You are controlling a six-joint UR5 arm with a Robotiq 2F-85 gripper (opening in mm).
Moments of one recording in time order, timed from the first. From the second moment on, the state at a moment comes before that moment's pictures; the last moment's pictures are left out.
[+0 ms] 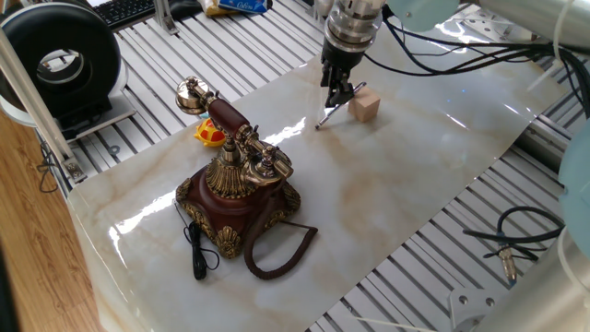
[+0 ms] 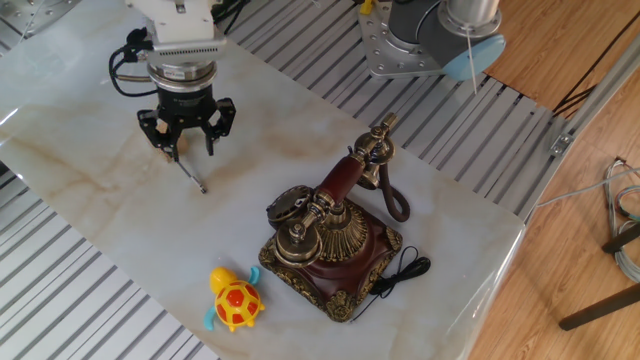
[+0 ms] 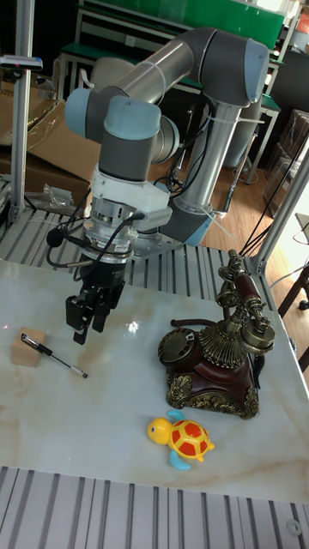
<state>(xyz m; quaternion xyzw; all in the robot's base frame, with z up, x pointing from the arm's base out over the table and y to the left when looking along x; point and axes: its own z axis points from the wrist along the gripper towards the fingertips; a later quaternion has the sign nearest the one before) 0.564 -0.088 0.096 -0.48 0.87 -0.05 0.08</state>
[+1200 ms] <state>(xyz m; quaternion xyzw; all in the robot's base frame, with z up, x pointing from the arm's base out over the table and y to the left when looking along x) 0.550 -0.097 0.096 -0.46 0.89 -0.05 0.05</state>
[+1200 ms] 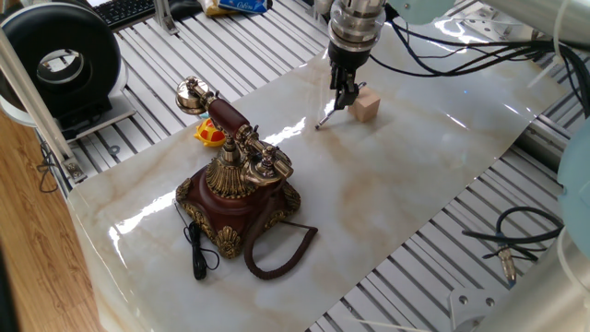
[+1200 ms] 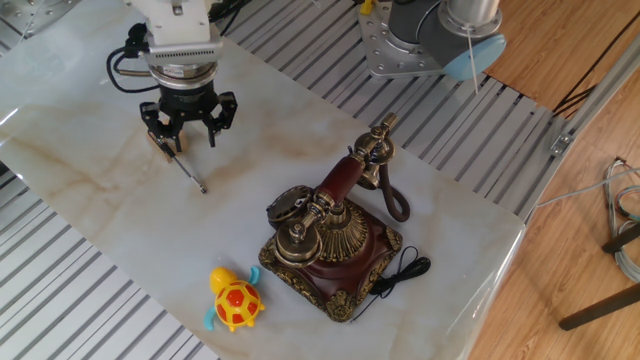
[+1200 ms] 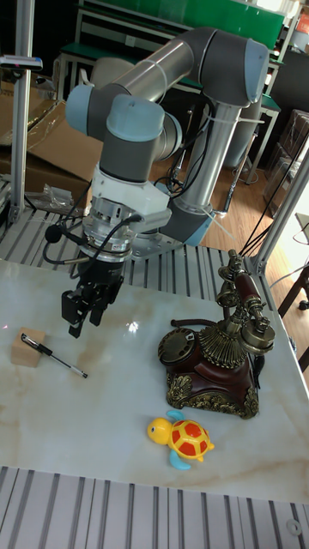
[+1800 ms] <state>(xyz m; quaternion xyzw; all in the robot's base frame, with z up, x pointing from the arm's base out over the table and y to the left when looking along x) 0.550 -0.117 0.092 -0.53 0.85 -0.06 0.01</state>
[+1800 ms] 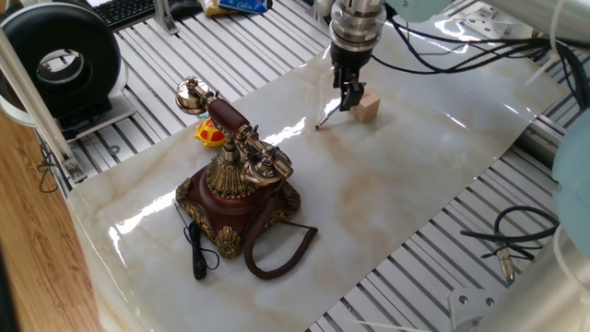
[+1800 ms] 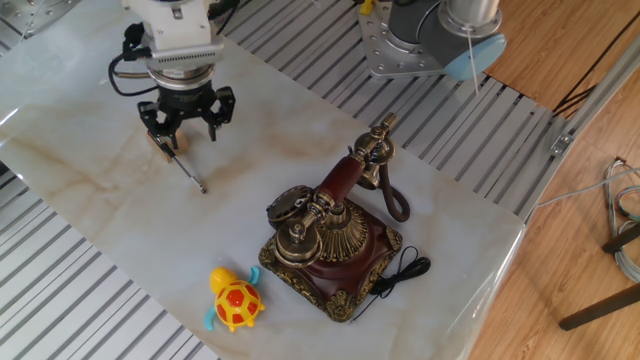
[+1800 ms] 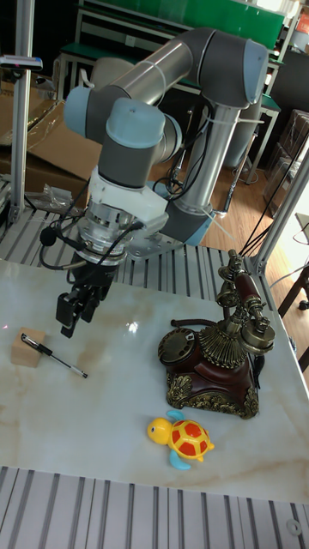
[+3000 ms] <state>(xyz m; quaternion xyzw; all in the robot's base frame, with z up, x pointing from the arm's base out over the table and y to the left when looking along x) 0.585 -0.132 0.111 -0.58 0.81 -0.08 0.00</state>
